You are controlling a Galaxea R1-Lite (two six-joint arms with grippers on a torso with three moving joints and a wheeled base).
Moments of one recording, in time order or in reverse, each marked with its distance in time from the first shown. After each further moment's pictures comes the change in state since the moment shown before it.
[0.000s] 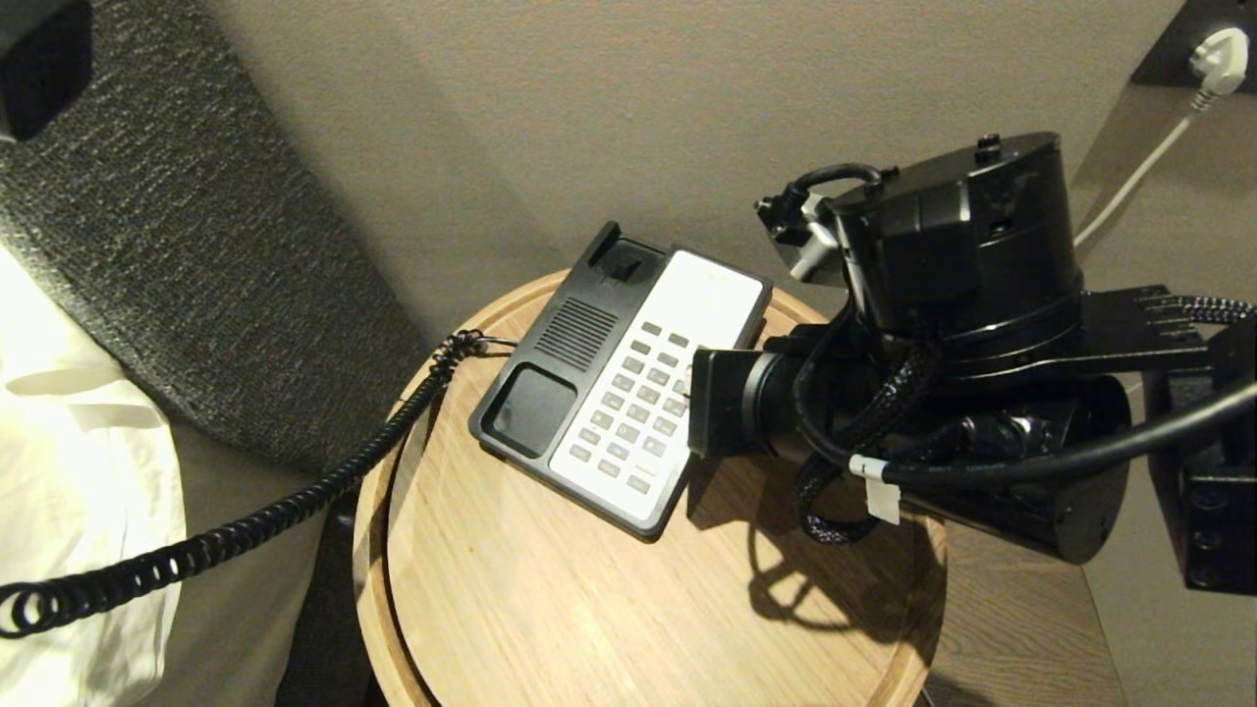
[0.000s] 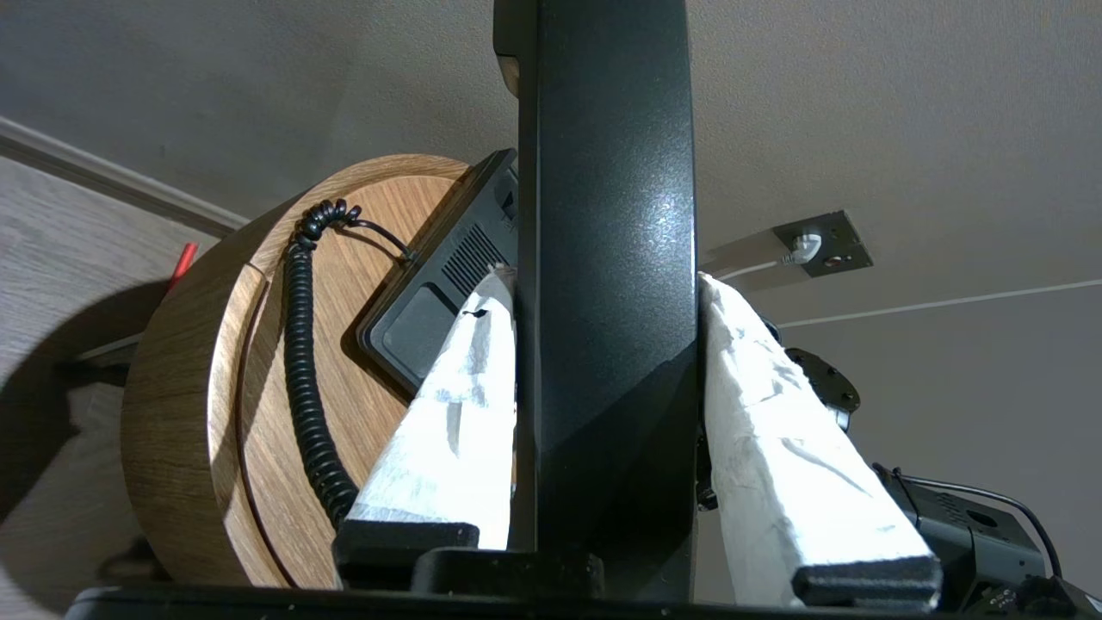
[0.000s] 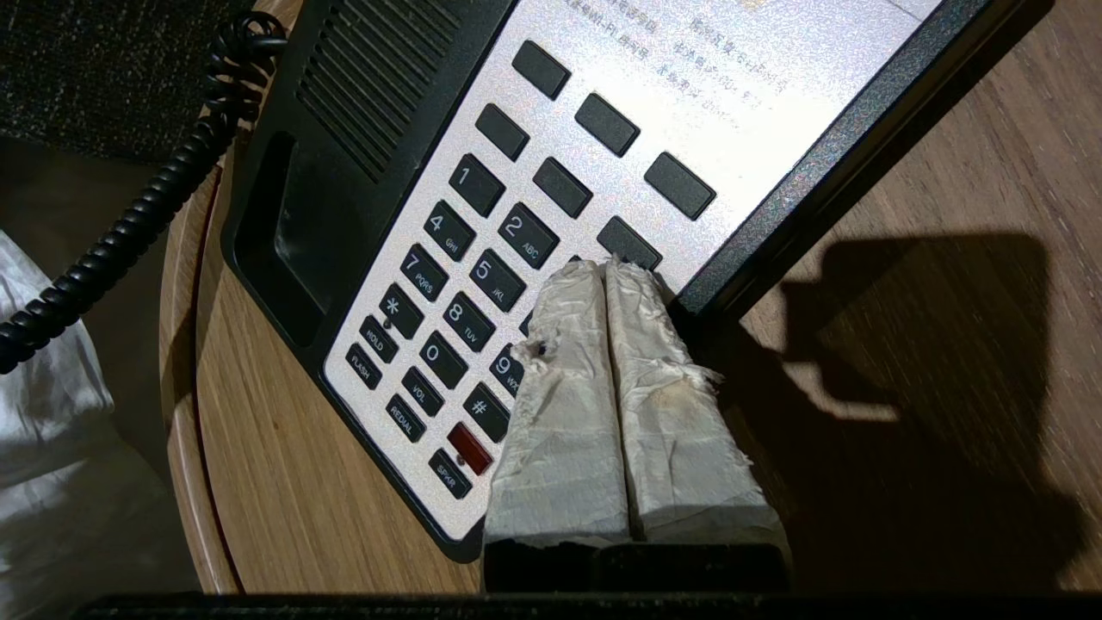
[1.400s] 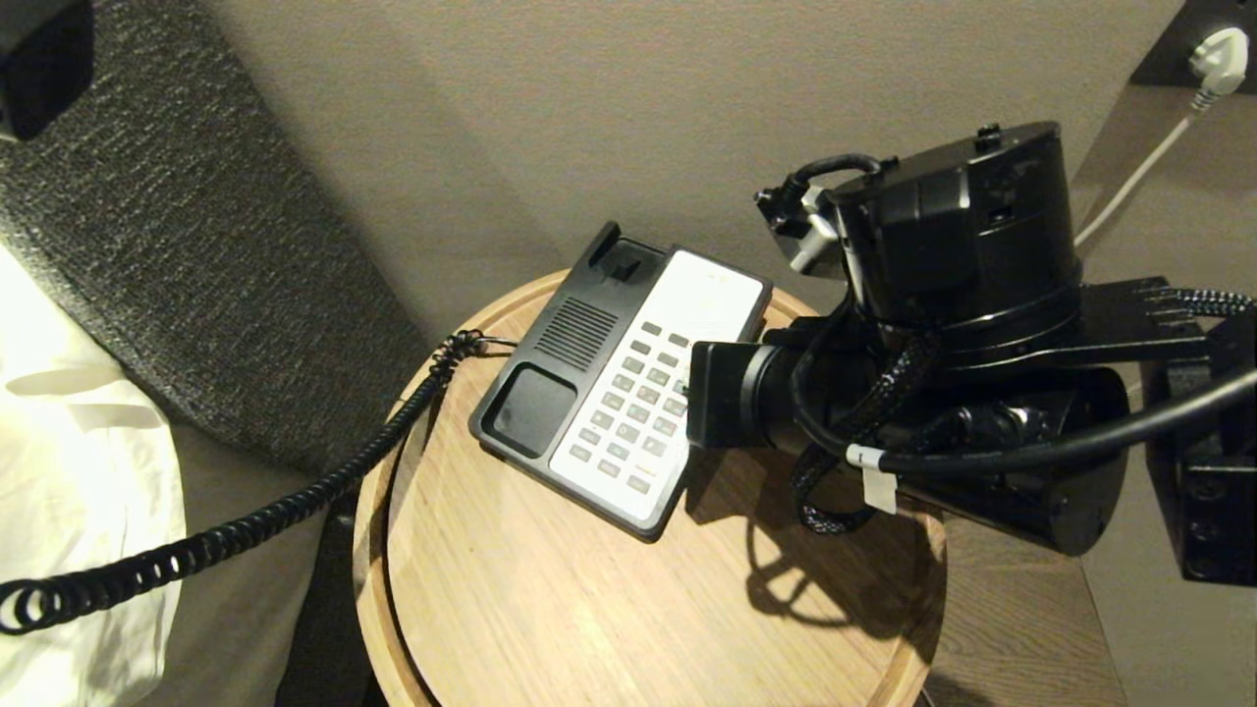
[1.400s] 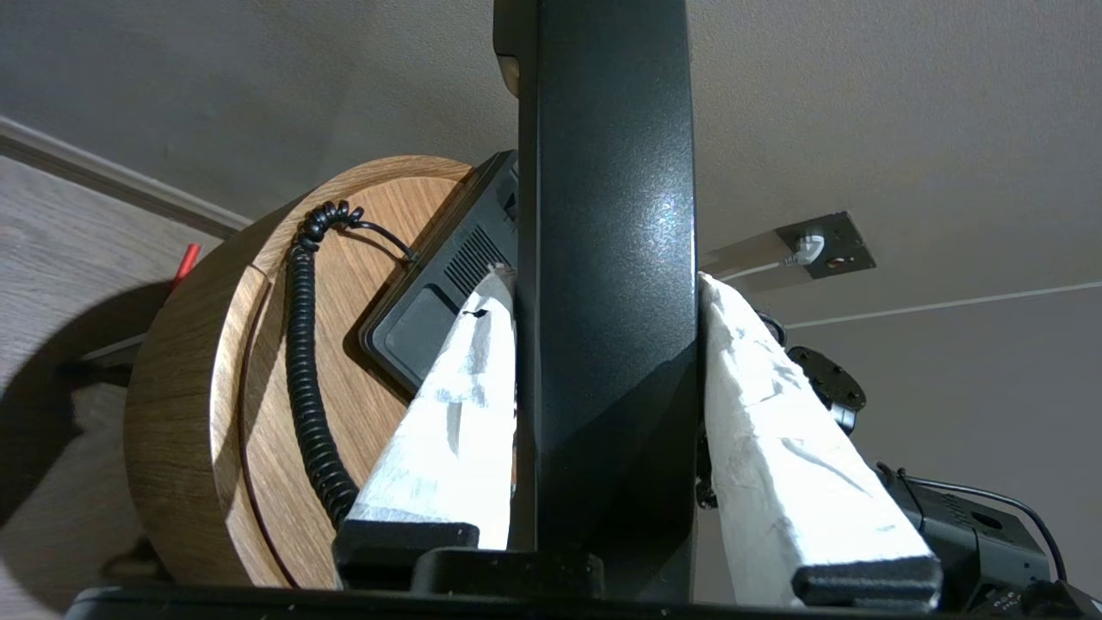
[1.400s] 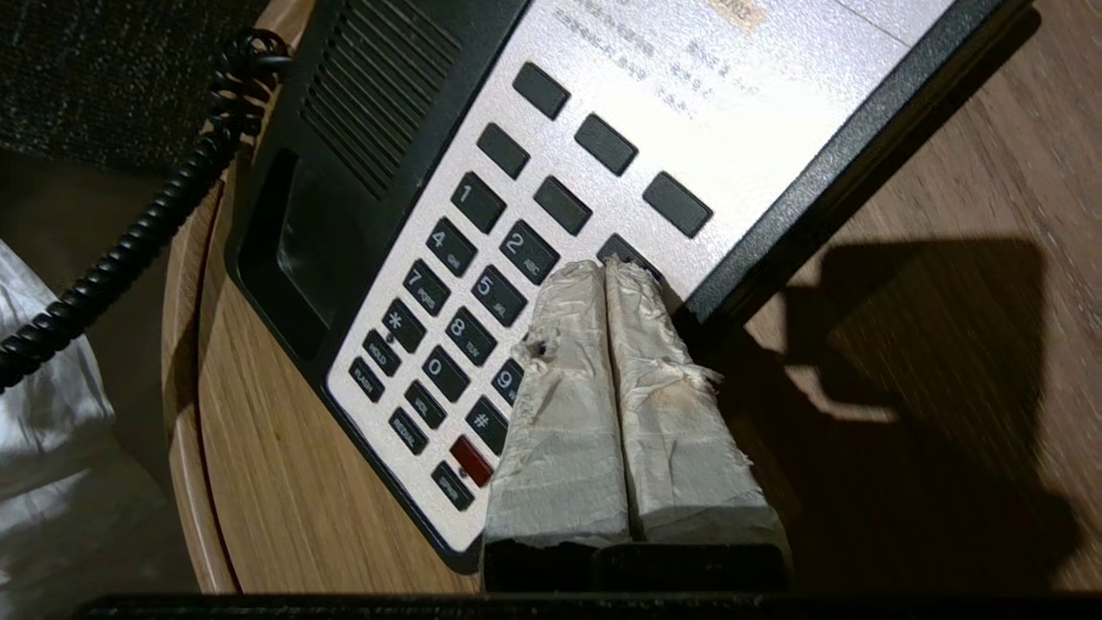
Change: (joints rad) left arm 0.000 0.003 -0.001 0.000 0.003 0.002; right arm -0.001 0.003 -0.013 0.002 -0.009 -0.002
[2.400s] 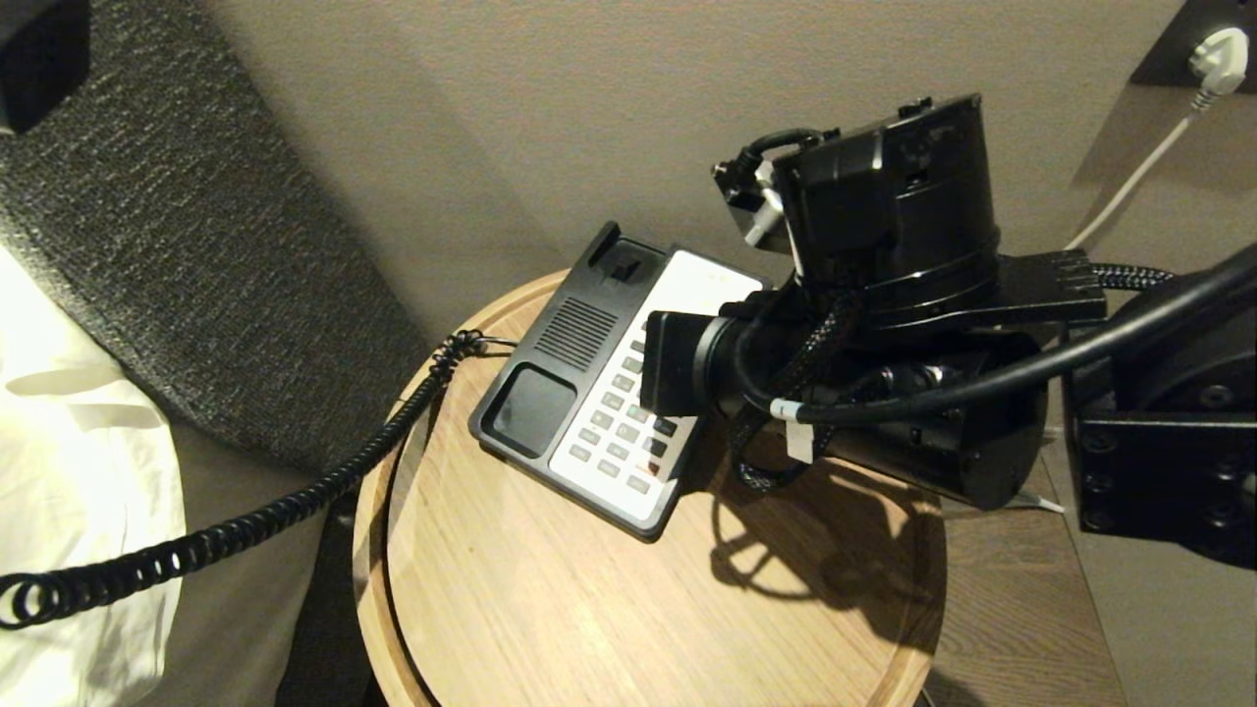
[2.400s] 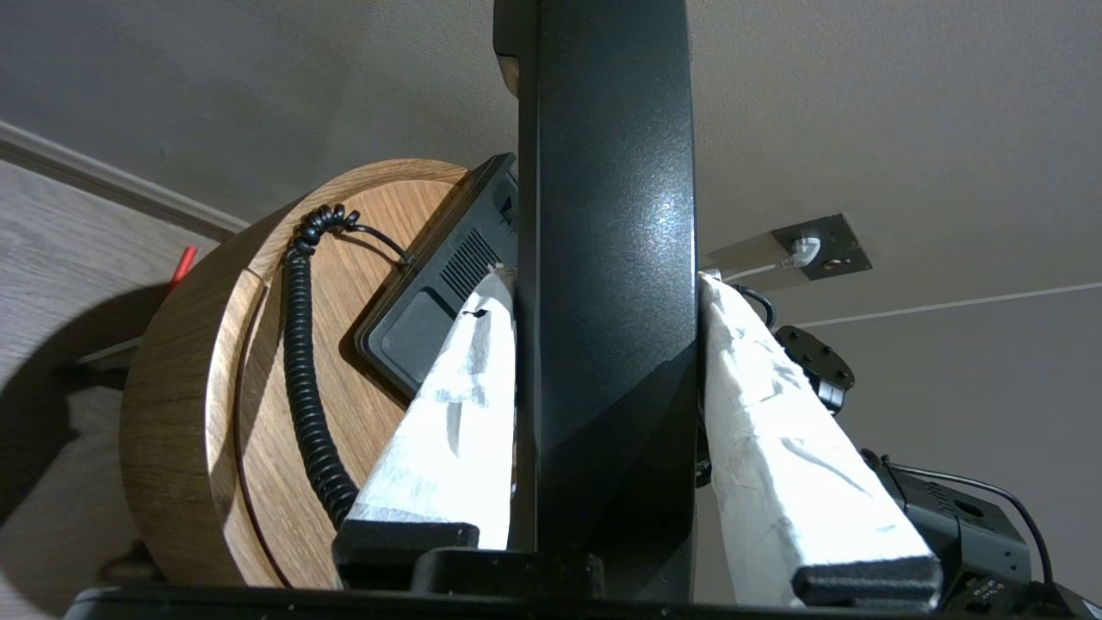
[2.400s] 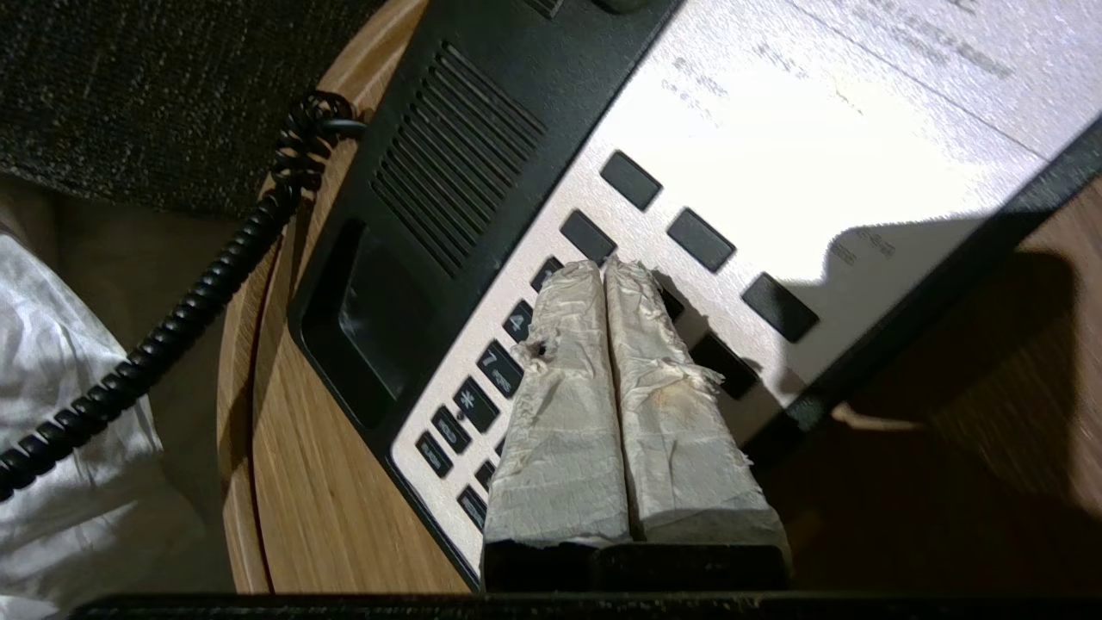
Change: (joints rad) left arm -0.001 0.003 -0.008 -0.001 0.000 0.000; right arm 0.001 0.072 -0.104 -0.012 0.019 0.003
